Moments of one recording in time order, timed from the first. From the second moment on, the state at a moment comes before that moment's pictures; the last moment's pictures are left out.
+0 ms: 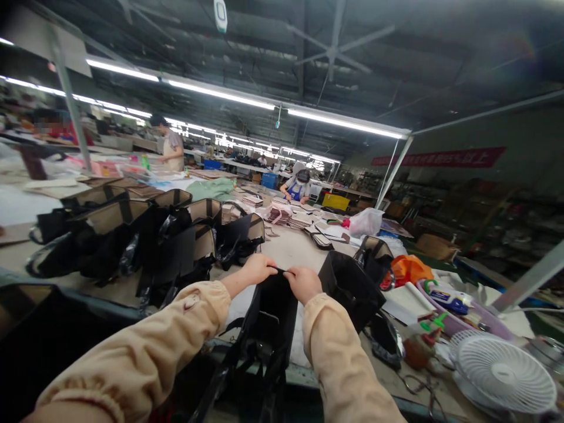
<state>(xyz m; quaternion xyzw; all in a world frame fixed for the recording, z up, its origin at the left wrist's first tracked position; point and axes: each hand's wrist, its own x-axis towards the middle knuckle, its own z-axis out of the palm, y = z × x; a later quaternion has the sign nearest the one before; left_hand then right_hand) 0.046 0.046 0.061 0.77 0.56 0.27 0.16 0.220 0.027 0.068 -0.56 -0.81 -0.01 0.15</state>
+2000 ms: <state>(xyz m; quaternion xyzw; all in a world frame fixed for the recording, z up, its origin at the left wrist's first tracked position) 0.039 0.028 0.064 0.83 0.50 0.25 0.02 0.241 0.051 0.050 -0.53 -0.80 0.13 0.25</state>
